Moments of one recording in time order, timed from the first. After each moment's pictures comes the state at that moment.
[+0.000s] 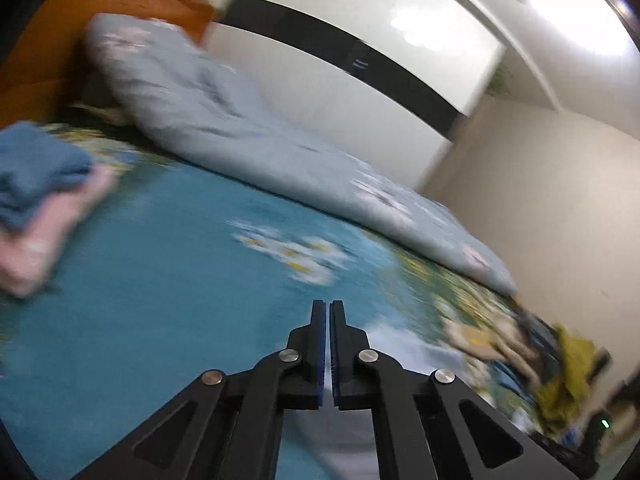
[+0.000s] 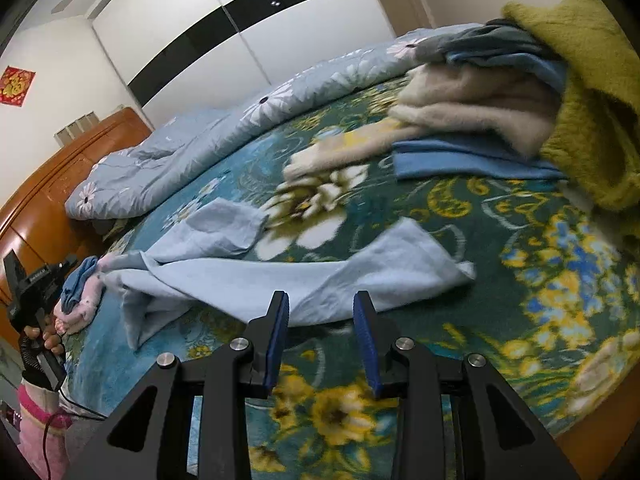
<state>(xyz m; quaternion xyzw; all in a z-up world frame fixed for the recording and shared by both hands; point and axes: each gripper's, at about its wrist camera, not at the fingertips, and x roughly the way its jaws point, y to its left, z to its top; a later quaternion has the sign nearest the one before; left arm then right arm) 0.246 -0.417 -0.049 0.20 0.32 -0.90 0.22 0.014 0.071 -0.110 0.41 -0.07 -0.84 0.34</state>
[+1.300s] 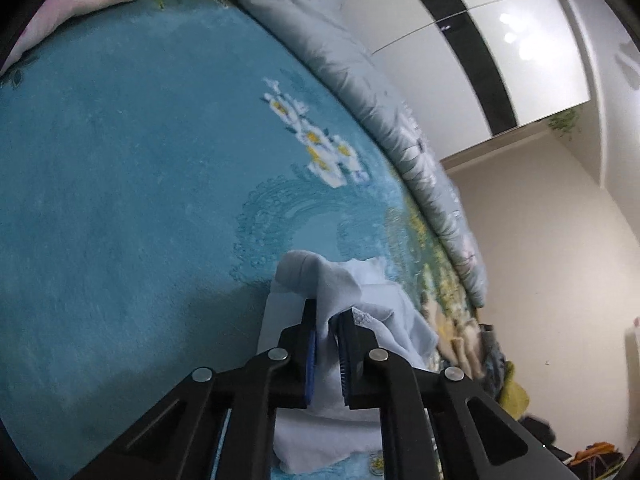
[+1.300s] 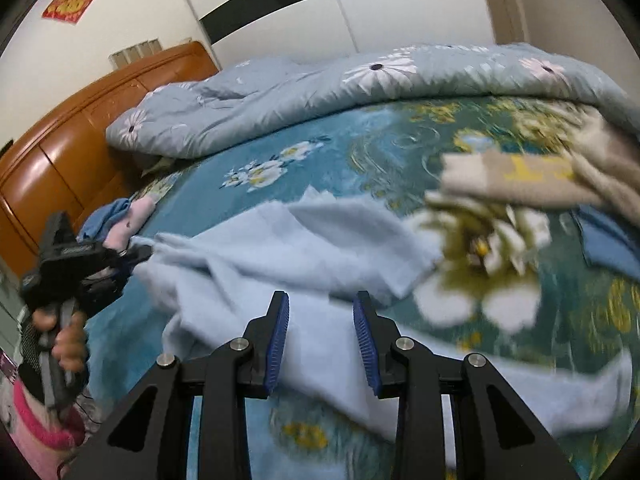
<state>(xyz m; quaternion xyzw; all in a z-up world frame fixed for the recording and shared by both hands) 0.204 -0.402 -0.128 0.25 0.53 -0.80 0.13 0.002 -0.100 -0.097 0.41 0.05 -0.79 0.45</state>
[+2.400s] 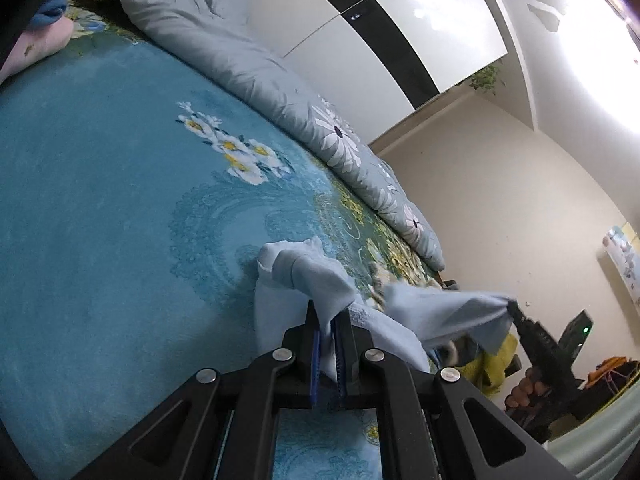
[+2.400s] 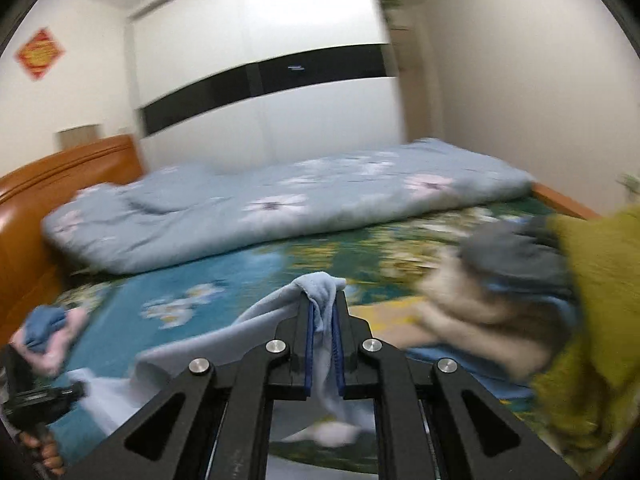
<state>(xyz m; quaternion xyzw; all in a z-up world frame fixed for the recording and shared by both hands) 0.207 -0.370 -0.111 0.22 0.45 -0.86 0.04 -0.050 0.019 0.012 0.26 -0.01 -0.93 0.27</state>
